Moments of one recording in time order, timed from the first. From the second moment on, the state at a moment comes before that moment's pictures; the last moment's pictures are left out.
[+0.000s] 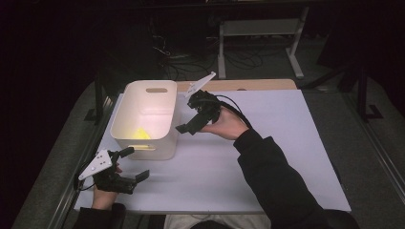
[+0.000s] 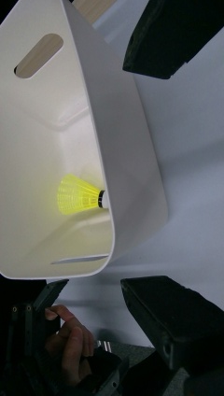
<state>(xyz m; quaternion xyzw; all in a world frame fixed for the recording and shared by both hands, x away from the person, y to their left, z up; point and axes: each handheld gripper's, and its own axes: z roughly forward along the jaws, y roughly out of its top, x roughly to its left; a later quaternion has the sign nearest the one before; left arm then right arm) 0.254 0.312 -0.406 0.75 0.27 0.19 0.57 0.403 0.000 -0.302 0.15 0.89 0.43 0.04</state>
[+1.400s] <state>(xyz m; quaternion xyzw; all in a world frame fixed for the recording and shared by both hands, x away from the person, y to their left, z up) 0.254 0.312 -0.406 0.75 0.27 0.19 0.57 0.395 -0.069 -0.328 0.21 0.87 0.45 0.04</state>
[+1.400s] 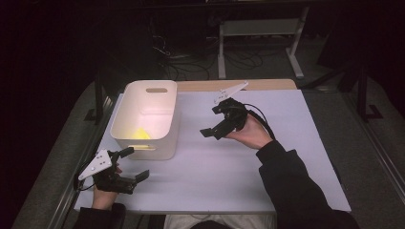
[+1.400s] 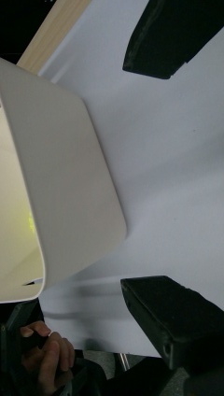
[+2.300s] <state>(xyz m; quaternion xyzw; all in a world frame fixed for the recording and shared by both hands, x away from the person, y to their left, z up) 0.254 0.312 -0.406 0.75 0.27 0.19 0.57 0.386 -0.113 -0.344 0.24 0.85 0.46 0.05</state>
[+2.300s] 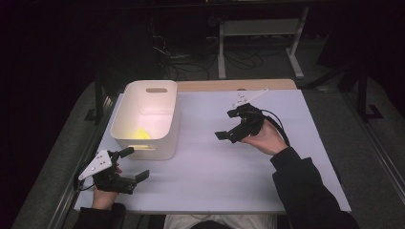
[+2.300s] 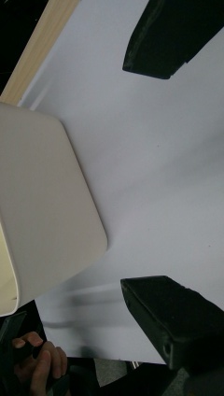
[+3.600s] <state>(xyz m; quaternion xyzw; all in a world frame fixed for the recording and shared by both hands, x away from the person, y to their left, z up) 0.254 0.311 -0.406 0.75 0.27 0.19 0.57 0.361 -0.173 -0.371 0.28 0.83 0.47 0.06</state>
